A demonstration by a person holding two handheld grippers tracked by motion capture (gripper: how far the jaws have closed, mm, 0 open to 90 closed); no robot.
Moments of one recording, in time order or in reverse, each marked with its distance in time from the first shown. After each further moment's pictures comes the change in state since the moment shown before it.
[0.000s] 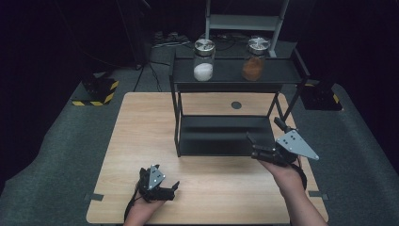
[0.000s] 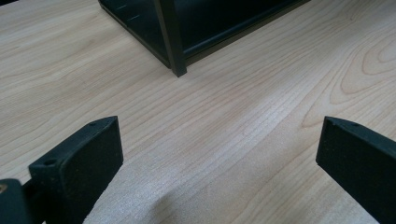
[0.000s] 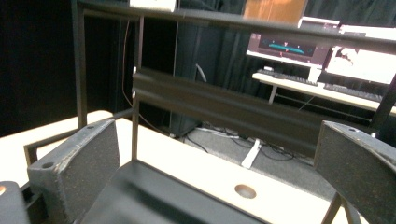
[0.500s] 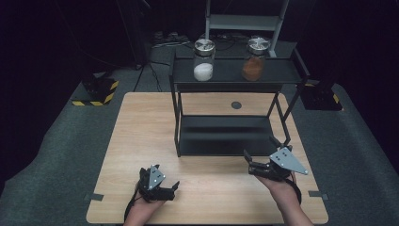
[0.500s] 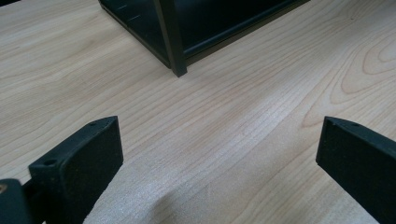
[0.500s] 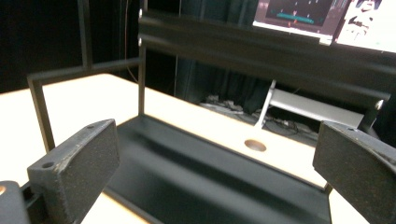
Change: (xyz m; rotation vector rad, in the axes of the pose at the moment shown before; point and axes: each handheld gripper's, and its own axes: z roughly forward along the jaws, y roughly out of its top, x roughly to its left) left arm -0.001 0.000 0.000 0.002 0.002 0.008; right arm 0.010 -0.046 -0.008 0.091 0.012 0.004
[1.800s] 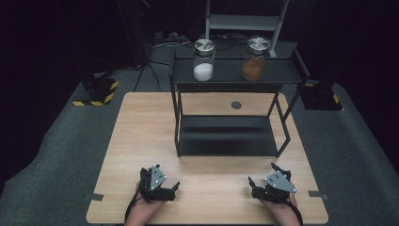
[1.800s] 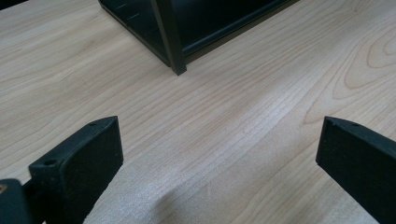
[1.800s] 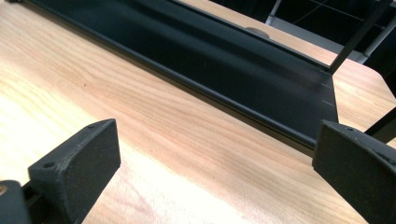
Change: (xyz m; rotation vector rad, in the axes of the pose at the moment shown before) left arm -0.005 0.003 0.001 0.015 0.017 0.027; right arm 0.013 -0.062 -0.015 0.288 -0.037 -0.091
